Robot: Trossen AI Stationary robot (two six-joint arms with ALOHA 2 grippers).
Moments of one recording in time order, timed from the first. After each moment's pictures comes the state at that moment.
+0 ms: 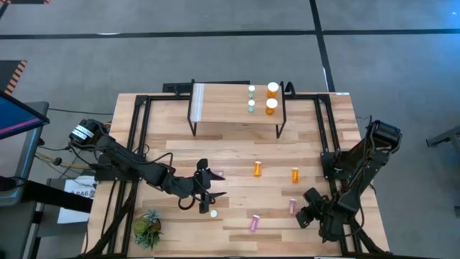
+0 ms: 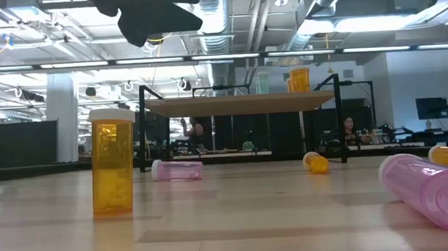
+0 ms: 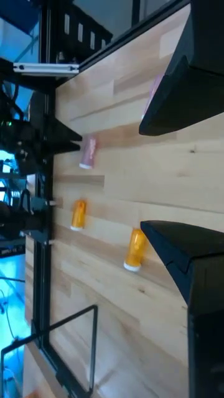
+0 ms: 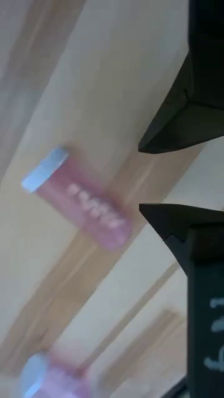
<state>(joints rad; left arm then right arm) -0.46 1.49 0.82 0.25 -0.50 -0.23 1.09 1.51 0.68 -0.52 0.44 2.15</state>
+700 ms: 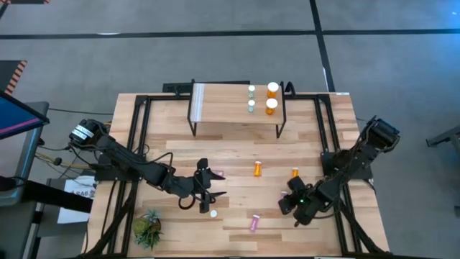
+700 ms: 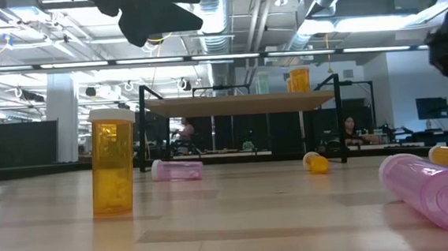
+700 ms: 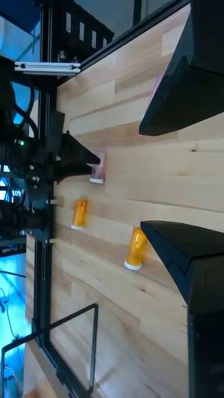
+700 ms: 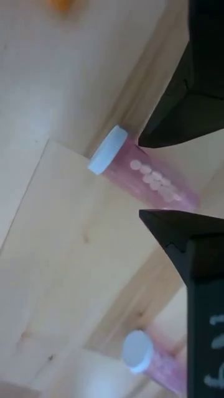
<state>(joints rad) -0.46 1.49 0.82 0.25 -0.50 -0.23 0.79 1.51 0.68 -0.44 0.39 1.87</state>
